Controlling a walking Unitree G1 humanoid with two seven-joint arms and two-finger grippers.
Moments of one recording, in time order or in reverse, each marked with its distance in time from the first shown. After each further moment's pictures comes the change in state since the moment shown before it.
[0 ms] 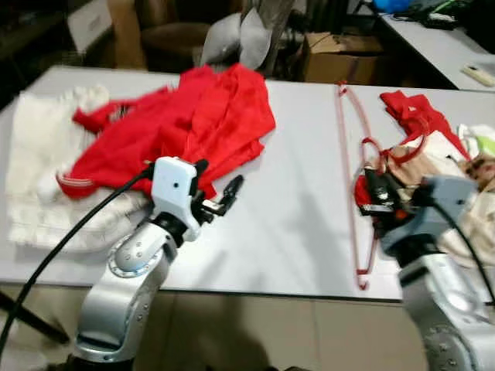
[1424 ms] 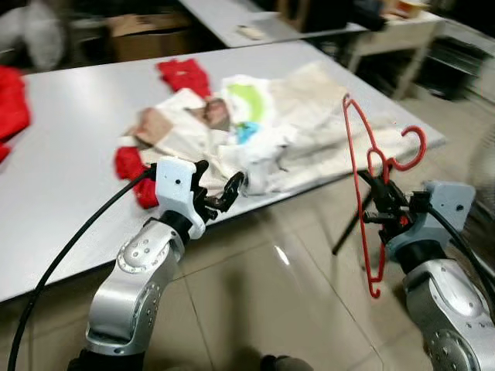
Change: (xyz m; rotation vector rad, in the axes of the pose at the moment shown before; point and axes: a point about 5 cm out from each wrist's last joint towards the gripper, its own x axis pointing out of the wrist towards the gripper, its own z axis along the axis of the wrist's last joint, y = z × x) left arm 0.008 -0.004 -0.002 -0.070 -0.012 0.034; right arm -0.009 -0.019 -0.010 -0.099 0.065 -0.100
